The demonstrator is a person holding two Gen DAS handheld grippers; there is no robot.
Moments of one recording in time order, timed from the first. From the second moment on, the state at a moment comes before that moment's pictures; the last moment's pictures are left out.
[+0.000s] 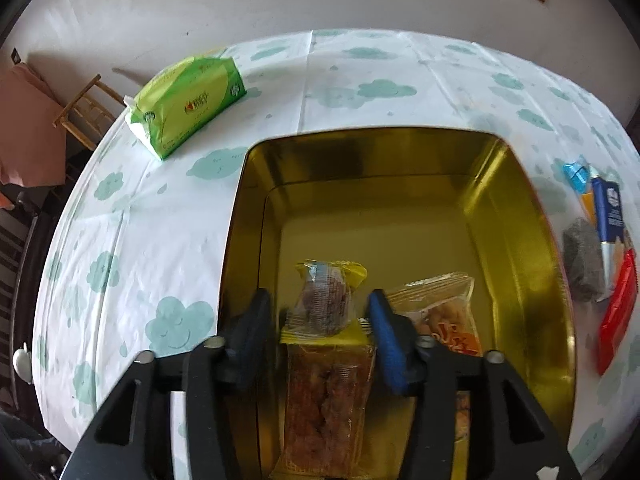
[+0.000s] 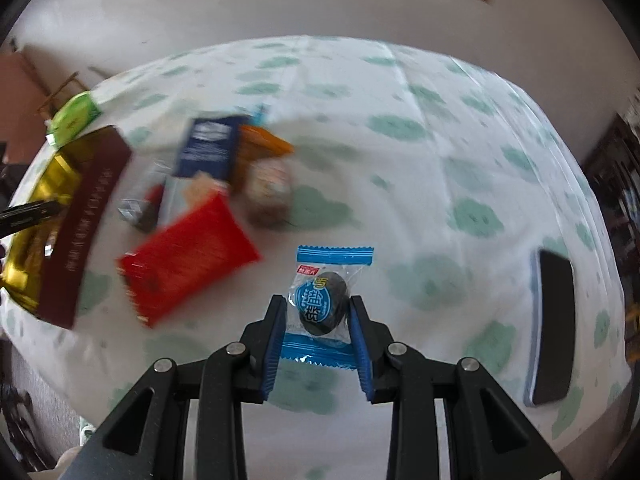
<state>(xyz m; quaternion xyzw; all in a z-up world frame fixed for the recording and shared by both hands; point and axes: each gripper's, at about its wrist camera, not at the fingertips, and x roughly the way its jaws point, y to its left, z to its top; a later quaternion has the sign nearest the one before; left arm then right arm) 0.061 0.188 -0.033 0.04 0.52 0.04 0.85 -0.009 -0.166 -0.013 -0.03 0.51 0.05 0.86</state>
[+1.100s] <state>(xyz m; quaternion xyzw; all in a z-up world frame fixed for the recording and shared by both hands) 0.045 0.198 -0.017 0.00 0.49 0.06 0.87 0.095 0.074 0.004 -0.08 0.48 0.25 0.84</state>
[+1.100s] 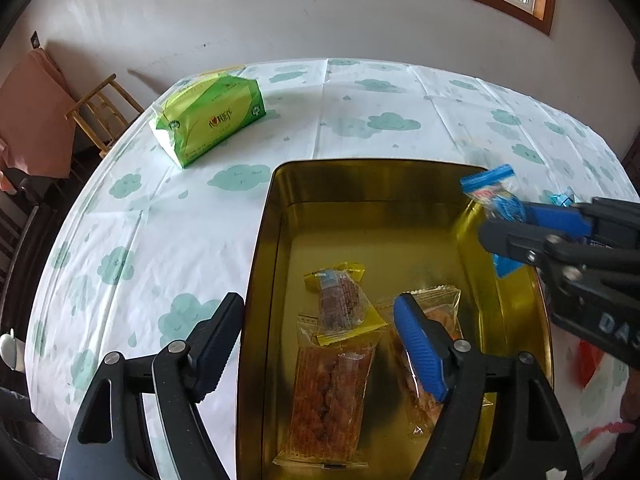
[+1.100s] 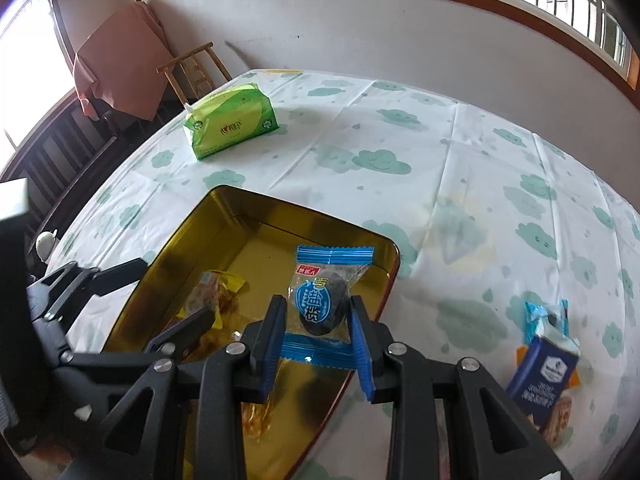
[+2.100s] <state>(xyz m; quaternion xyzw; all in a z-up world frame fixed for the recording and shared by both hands) 0.032 0.165 0.009 0.01 0.46 0.03 0.89 0.074 -0.054 0.012 -0.03 0.47 0.17 0.87</state>
